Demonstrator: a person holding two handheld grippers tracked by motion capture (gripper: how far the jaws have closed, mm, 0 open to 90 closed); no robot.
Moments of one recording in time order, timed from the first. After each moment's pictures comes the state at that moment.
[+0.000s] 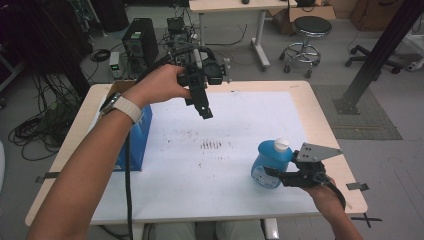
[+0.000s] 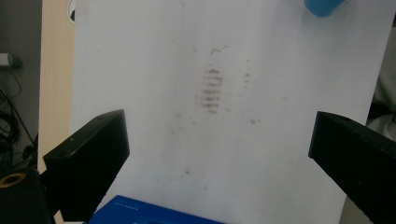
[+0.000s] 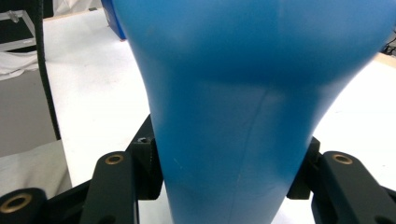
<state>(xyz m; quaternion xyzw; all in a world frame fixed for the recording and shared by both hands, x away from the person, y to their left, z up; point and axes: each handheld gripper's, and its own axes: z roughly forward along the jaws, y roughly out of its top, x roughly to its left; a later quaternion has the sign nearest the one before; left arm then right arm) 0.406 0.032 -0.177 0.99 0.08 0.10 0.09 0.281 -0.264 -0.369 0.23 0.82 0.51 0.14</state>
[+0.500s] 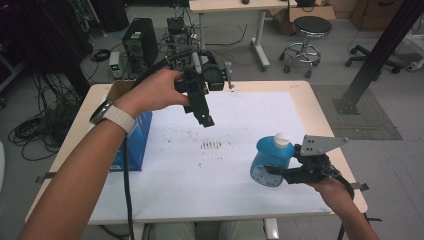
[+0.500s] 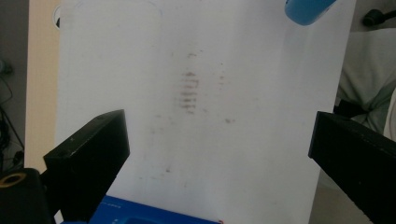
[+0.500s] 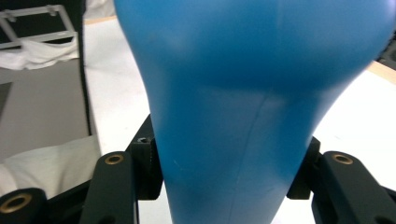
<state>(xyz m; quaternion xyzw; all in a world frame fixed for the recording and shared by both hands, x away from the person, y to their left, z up) 0.375 0.031 -0.164 0.99 0.08 0.08 0.10 0.281 -0.258 -0.331 0.18 0.84 0.51 0.10</state>
